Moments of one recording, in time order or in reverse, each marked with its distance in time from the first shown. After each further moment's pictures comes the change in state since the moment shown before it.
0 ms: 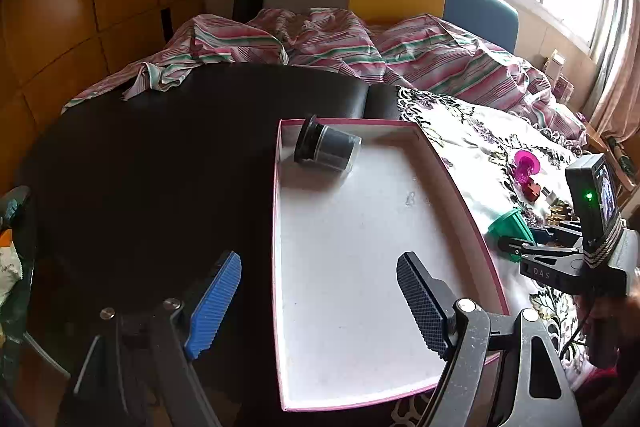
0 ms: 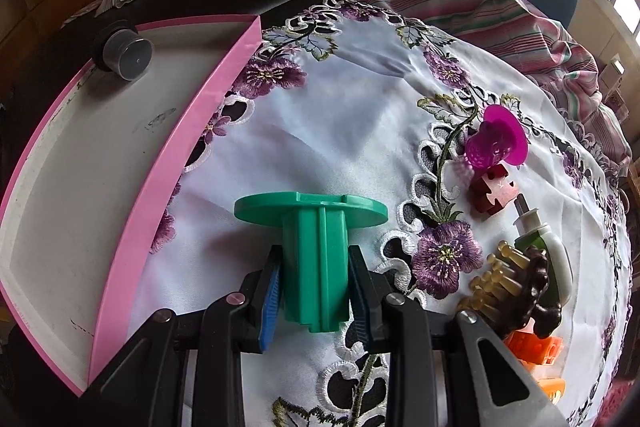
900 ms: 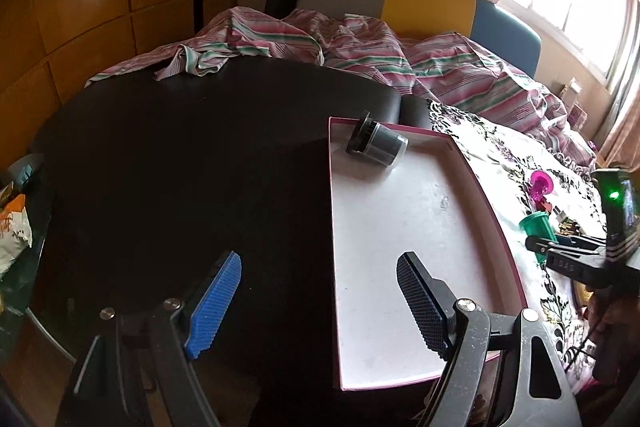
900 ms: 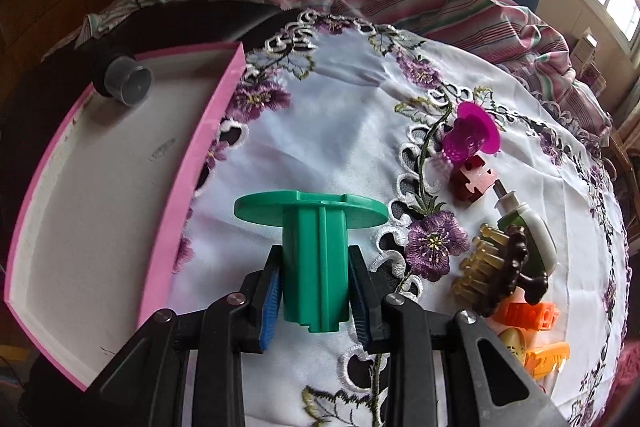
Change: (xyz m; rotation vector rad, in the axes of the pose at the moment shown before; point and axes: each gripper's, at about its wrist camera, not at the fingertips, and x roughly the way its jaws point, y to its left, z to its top) left arm -0.016 0.047 -0.016 -0.103 -0.019 0.021; right arm -0.029 0.002 0.003 0.134 -0.045 -0.037
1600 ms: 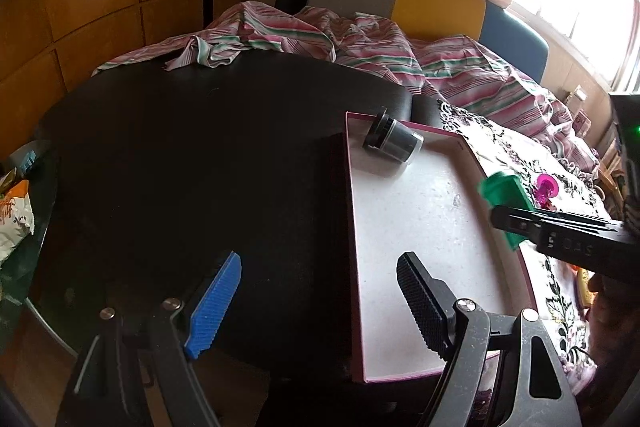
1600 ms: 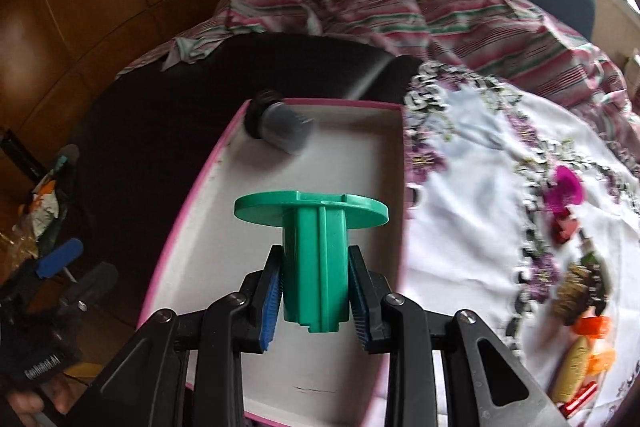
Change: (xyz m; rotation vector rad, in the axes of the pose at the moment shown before) left arm 0.002 0.019 -0.005 -0.031 0.007 0.005; right arm -0.037 0.114 0.031 -0.037 -0.049 0.266
